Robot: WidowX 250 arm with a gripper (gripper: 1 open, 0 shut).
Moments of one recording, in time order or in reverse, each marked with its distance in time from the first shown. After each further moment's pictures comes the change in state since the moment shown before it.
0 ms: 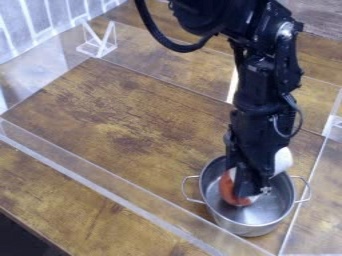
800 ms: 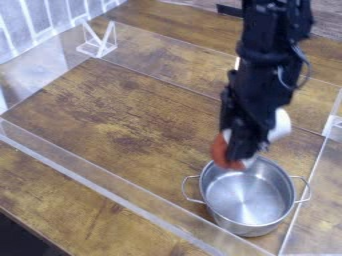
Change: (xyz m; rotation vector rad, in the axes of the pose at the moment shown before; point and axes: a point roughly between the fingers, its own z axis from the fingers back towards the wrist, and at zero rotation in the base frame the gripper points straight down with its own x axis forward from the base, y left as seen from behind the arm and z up) arm -0.016 0.021 0.062 0.050 0.037 0.036
